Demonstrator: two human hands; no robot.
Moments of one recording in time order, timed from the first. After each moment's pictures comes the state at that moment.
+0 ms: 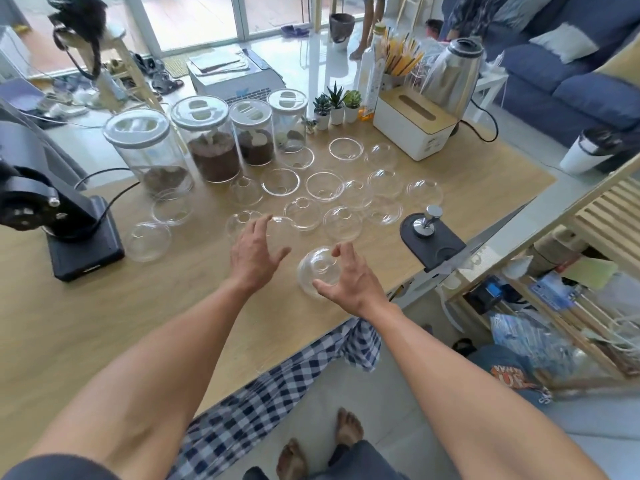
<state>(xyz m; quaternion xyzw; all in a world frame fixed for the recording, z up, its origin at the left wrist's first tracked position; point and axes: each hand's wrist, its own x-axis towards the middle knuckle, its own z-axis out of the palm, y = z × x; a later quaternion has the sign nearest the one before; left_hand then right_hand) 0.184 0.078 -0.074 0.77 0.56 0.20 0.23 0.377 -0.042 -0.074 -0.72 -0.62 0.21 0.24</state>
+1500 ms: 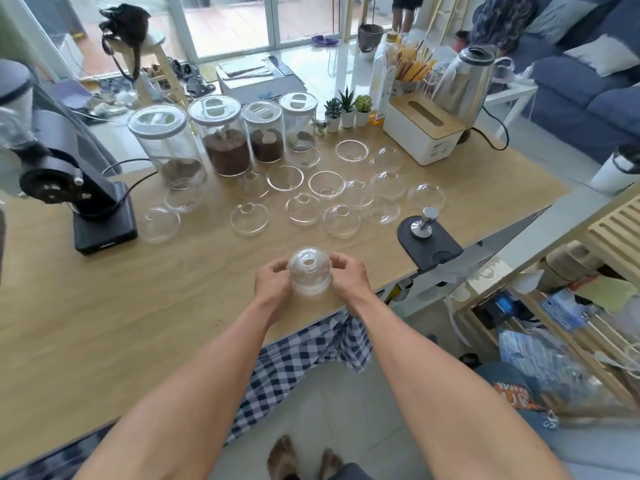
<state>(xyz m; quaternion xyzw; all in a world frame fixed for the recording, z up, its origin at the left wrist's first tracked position) 0.228 -0.014 -0.082 0.39 0.64 0.32 0.58 0.385 -0.045 -0.080 -0.71 -0.33 0.49 0.39</state>
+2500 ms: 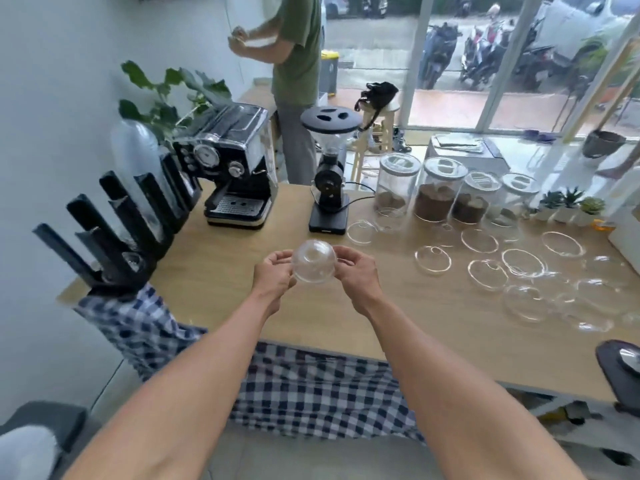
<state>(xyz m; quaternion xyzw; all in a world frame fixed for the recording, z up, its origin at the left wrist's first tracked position) -0.066 -0.111 0.007 0.19 0.65 0.59 0.45 0.094 -0.049 0.002 -0.46 -0.53 0.61 0.37</state>
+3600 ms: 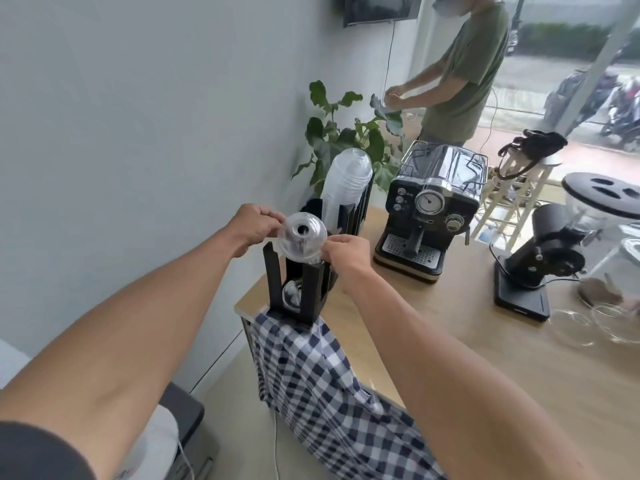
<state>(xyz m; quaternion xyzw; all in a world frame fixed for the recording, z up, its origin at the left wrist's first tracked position) -0.557 -0.226 0.116 0.29 0.78 0.48 0.27 -0.381 -0.132 0.087 -0.47 -0.59 0.61 0.25</state>
